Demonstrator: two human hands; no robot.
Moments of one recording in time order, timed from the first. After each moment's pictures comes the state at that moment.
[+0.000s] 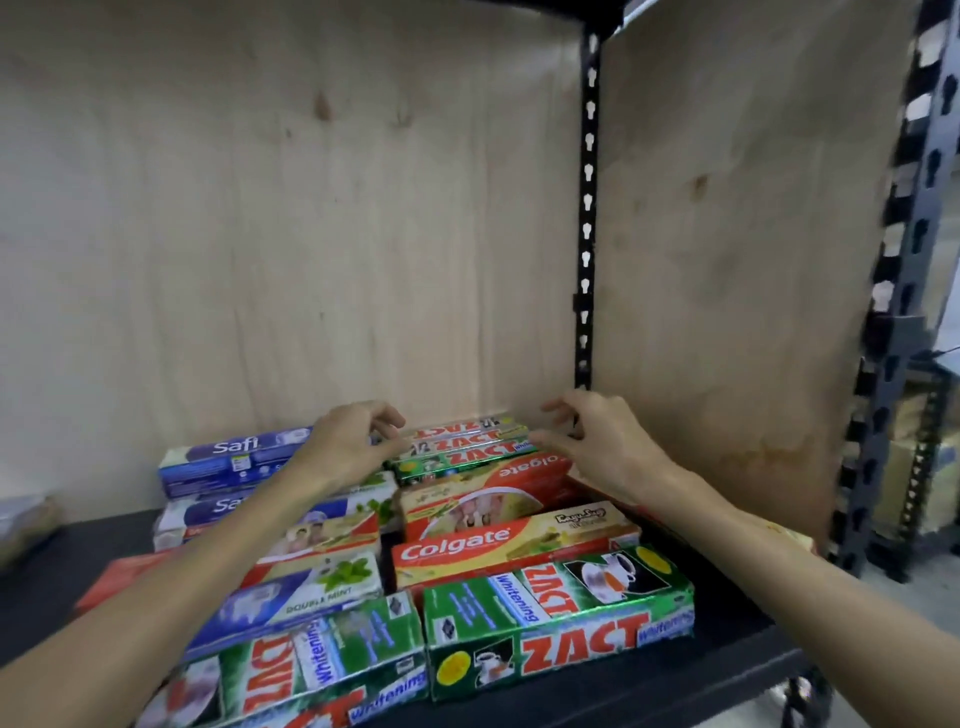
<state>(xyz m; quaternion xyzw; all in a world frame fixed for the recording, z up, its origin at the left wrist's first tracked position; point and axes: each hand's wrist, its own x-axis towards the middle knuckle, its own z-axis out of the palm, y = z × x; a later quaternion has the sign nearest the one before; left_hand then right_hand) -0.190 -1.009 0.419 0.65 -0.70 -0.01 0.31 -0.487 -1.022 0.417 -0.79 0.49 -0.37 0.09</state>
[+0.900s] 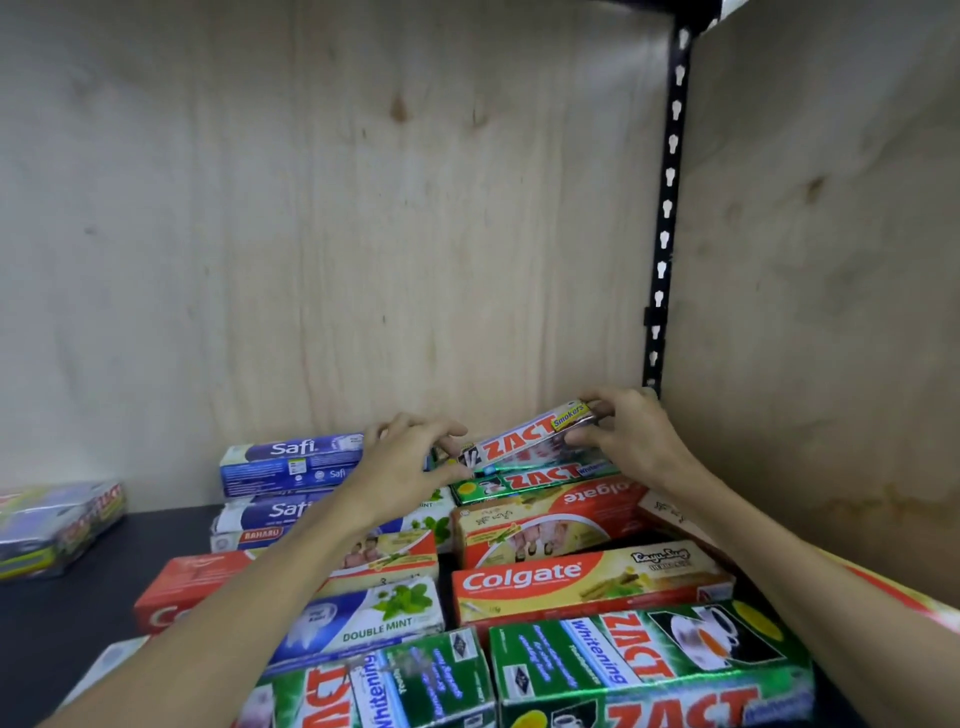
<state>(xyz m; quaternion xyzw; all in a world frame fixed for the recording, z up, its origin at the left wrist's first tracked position) -0.177 -1.016 0.397 0.60 -0.74 0.07 0.29 -0.448 -1.070 0.429 -0.77 0.49 -0.39 0.12</state>
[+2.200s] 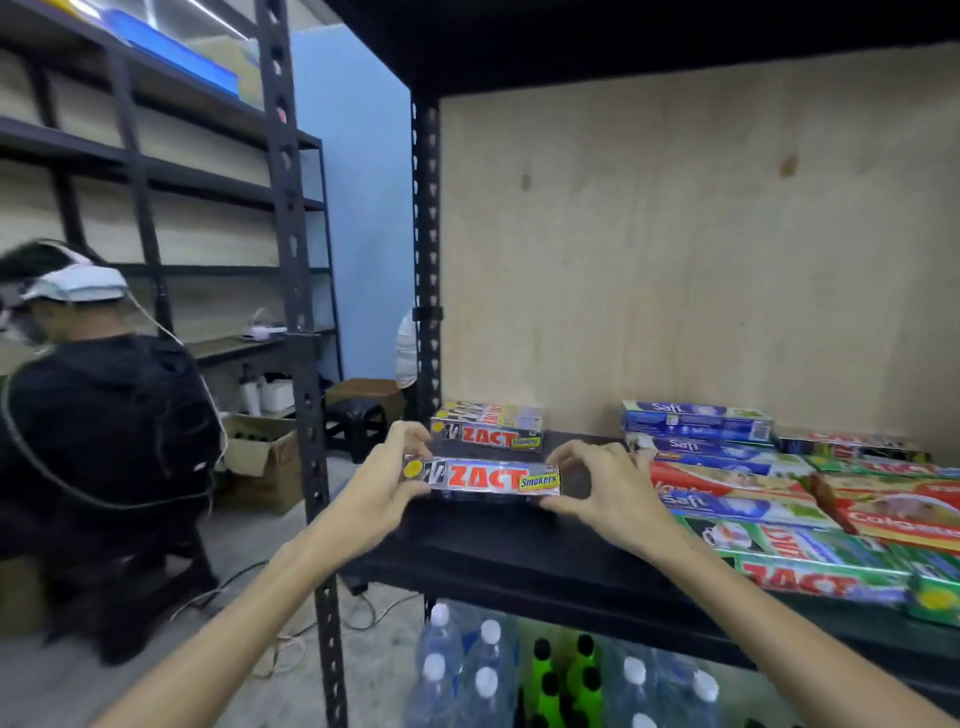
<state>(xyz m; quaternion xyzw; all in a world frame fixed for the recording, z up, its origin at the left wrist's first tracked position) 0.074 -0.590 0.382 0.71 -0.58 0.07 0.39 -0.152 -0.787 0.384 -0.91 0.24 -0.32 0.11</state>
